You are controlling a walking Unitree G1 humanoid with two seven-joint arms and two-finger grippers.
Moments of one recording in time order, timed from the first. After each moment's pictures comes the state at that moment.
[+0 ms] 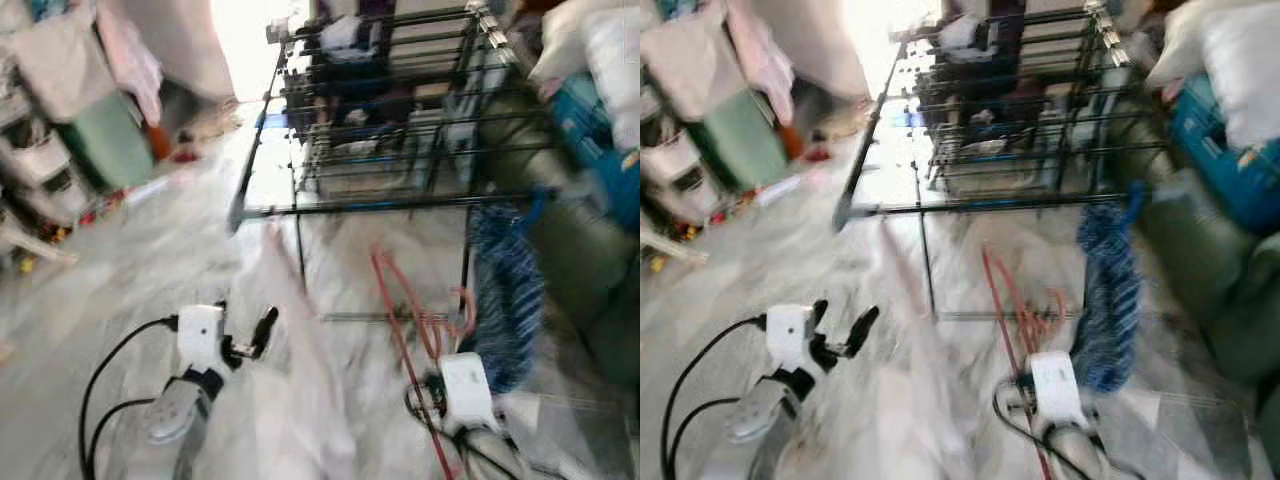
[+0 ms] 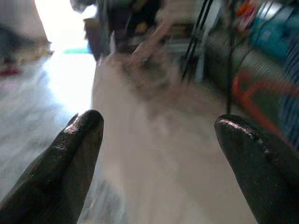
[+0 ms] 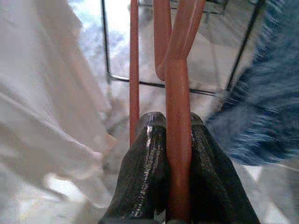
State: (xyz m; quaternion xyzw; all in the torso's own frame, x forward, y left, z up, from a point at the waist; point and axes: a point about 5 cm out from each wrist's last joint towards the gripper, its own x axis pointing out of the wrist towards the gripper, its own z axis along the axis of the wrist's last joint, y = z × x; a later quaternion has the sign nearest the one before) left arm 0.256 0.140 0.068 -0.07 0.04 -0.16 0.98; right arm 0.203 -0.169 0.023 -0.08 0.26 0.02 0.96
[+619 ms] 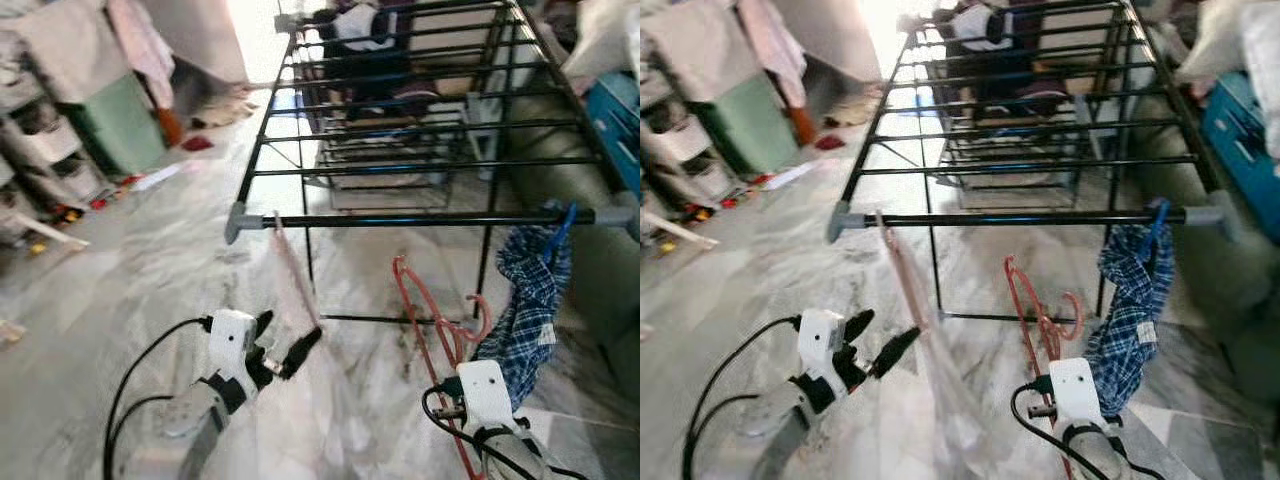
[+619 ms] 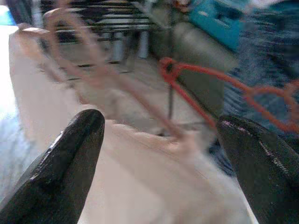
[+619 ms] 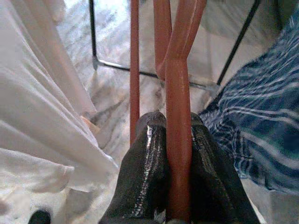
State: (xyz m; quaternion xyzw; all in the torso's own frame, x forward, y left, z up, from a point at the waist) left arm 0.237 0.124 0.068 -0.09 0.09 -0.32 0.94; right arm 0.204 -0.179 0.025 -0.10 0.26 0.01 0.96
